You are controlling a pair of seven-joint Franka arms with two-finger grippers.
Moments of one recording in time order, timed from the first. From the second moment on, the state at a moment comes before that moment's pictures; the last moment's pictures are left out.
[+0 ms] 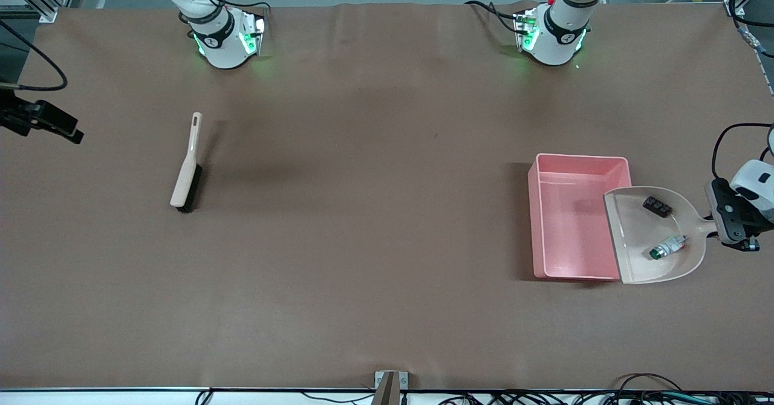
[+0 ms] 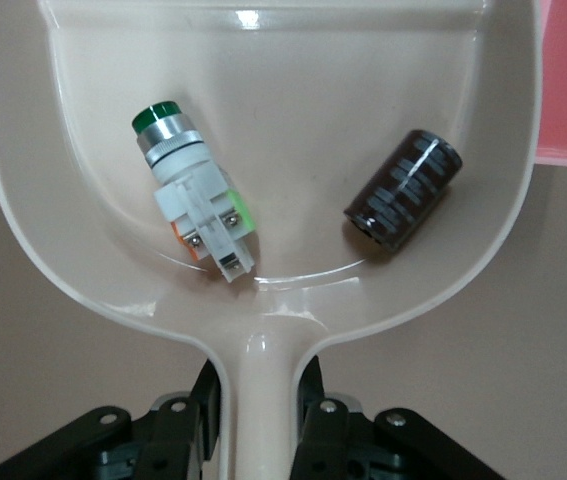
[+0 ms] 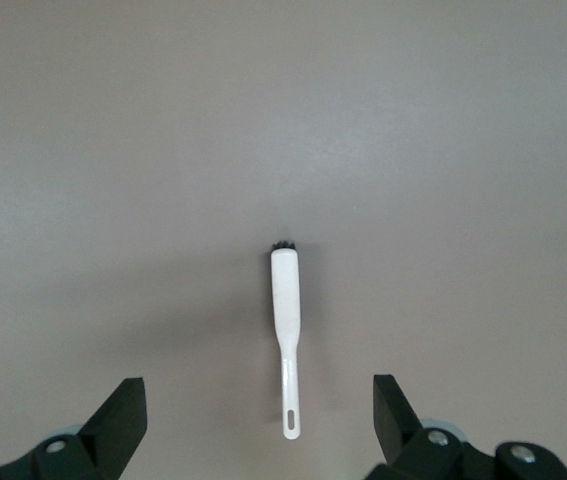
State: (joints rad) left arm 0.67 0.48 -0.55 -1.62 0.39 2.02 1.57; right arm -0.24 0.00 0.16 -1.55 -0.02 1.55 0.08
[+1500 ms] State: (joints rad) left arm -0.03 0.16 -0.01 -1.91 0.65 2.02 1.23; right arm -0.11 0.00 0.00 -1.53 -0.01 1.45 0.00
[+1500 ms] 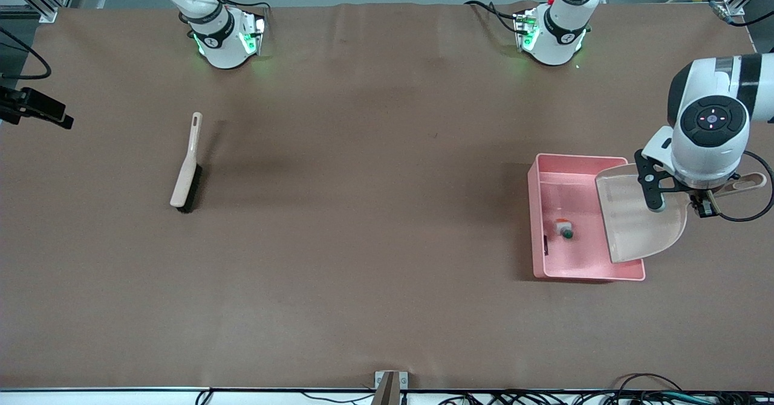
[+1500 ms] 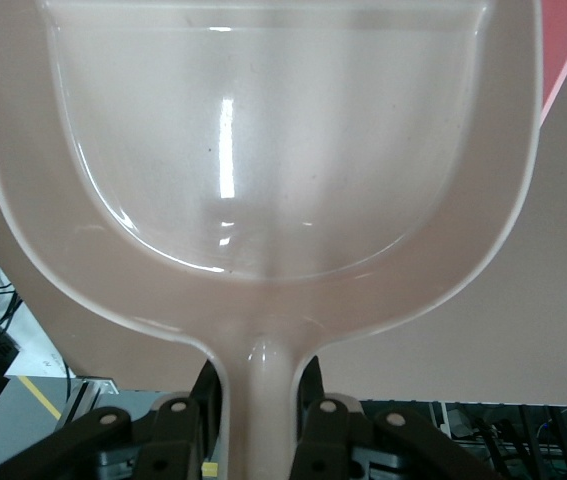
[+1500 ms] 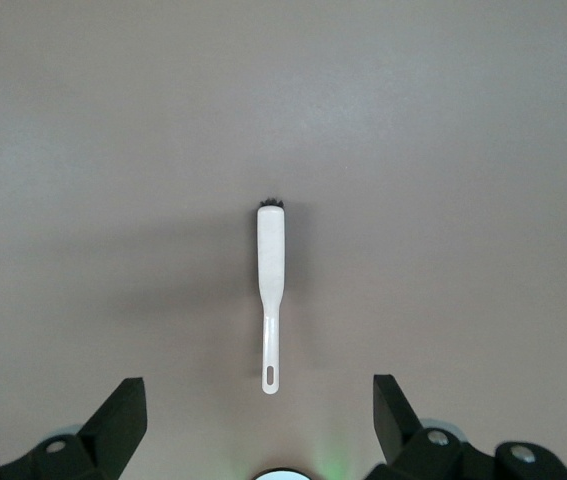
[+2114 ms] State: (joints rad) left arm -0.05 0.15 -0.12 -1.76 0.48 2.02 1.09; right arm -0.11 0.00 -0.01 -1.53 0.00 1.41 0.00
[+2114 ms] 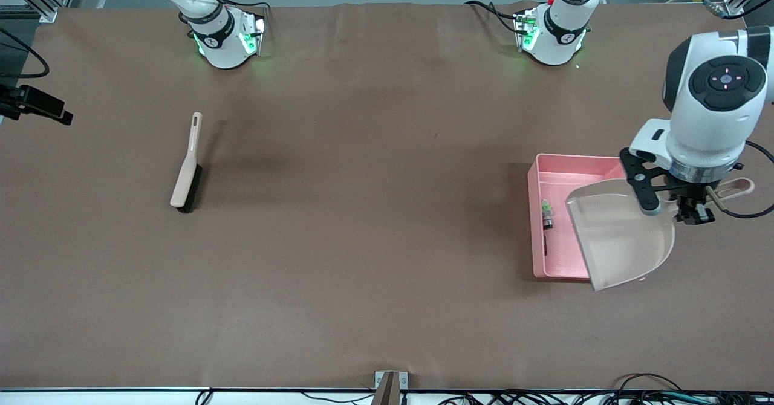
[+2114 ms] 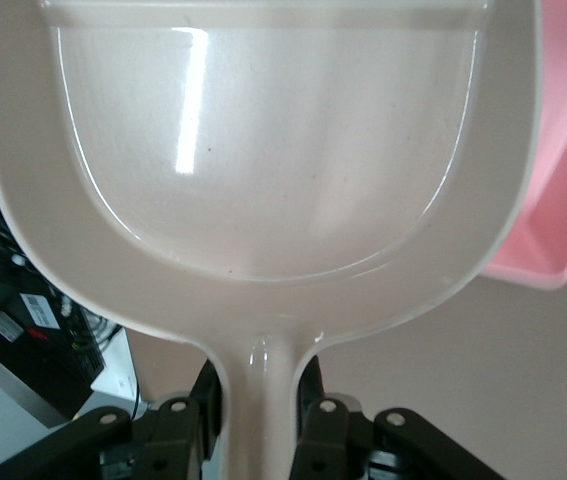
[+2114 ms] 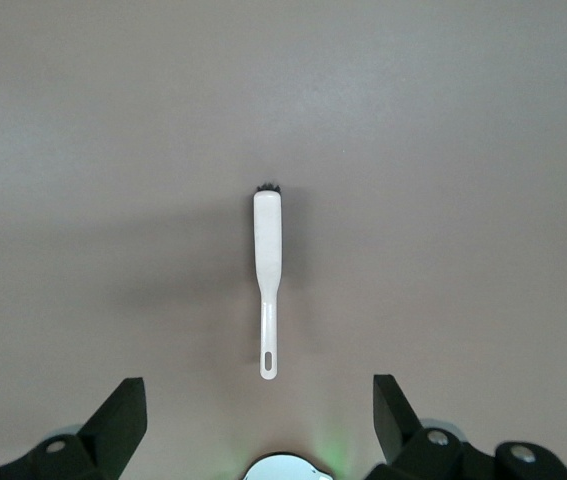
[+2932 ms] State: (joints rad) left arm -0.25 0.41 -0.25 -1.73 0.03 2.20 0.93; right arm -0.11 0.00 -0.01 -1.52 0.00 1.40 0.00
